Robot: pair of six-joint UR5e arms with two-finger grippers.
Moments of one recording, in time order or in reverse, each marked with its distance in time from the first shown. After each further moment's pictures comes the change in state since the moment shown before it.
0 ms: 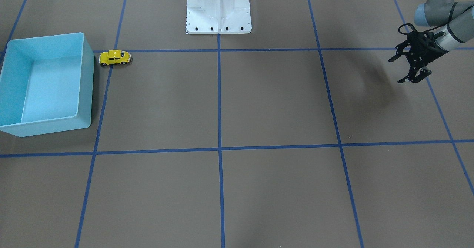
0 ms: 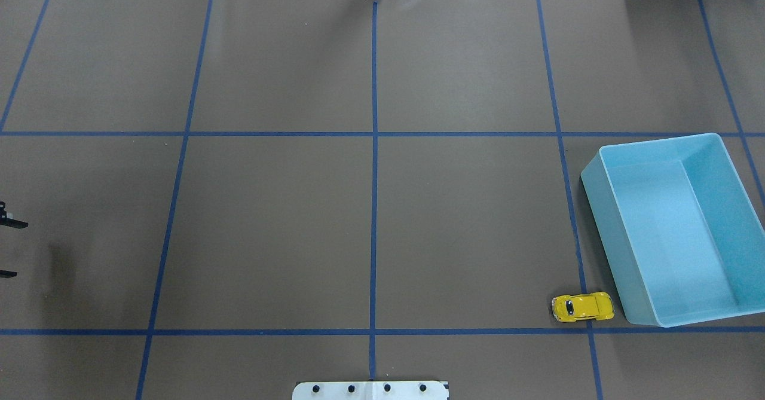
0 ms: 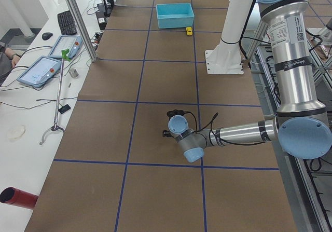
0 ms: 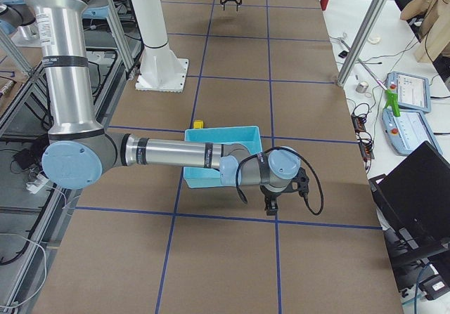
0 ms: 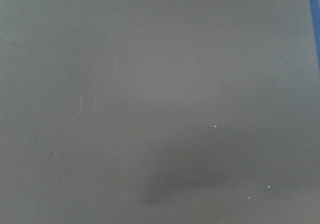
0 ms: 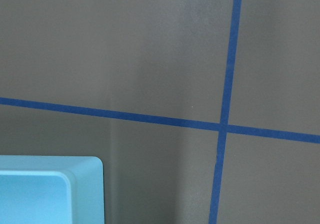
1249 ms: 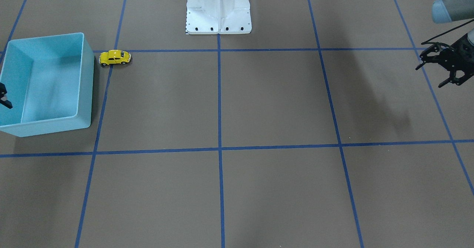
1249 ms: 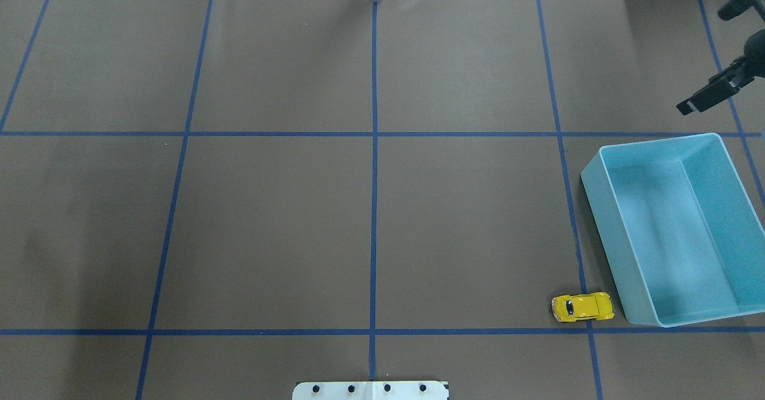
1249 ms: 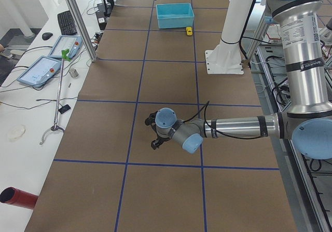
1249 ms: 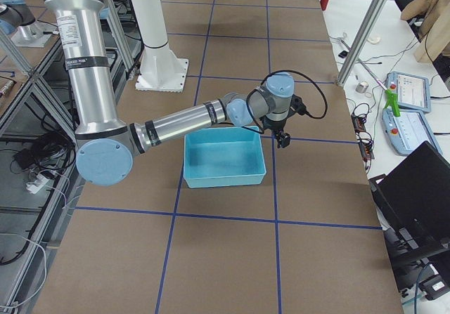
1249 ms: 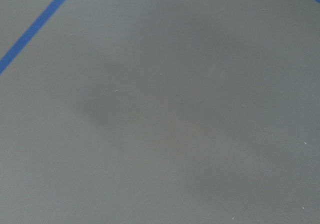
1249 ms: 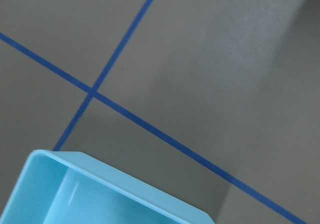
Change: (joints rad) left arm -0.247 -0.017 -0.159 0.545 0.003 -0.259; right arm -0.263 0.077 0.298 -0.003 -0.116 -0.110
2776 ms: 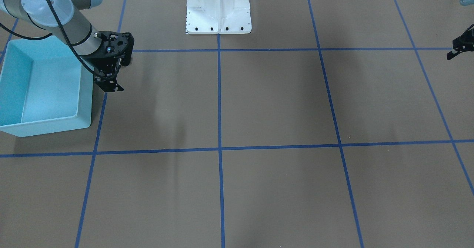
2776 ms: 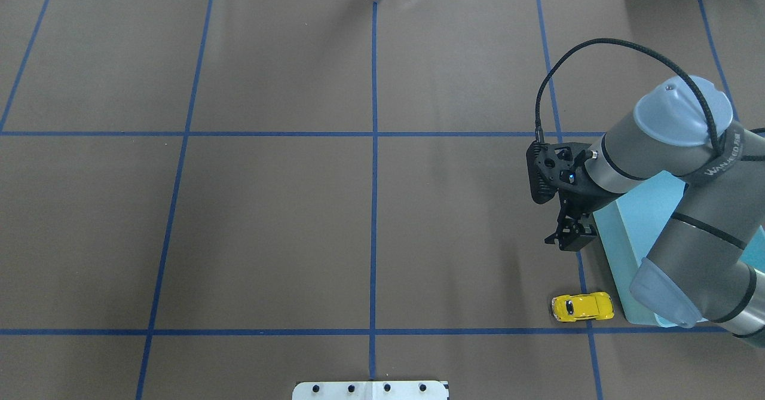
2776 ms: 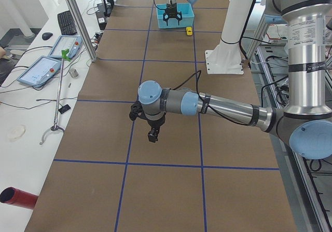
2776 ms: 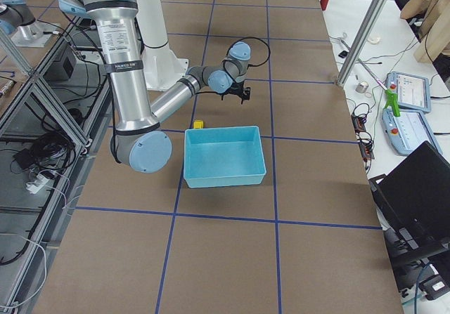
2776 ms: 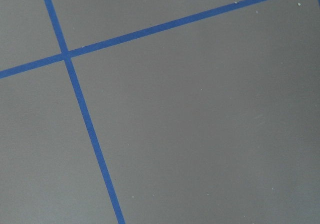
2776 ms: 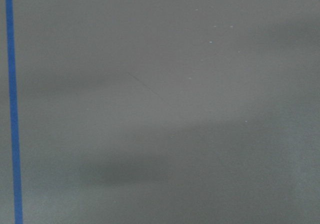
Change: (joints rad) left arm -0.209 -0.094 -0.271 0.783 -0.016 -0.043; right arm -0.538 -0.001 0.224 -0.007 -0.184 -0.397
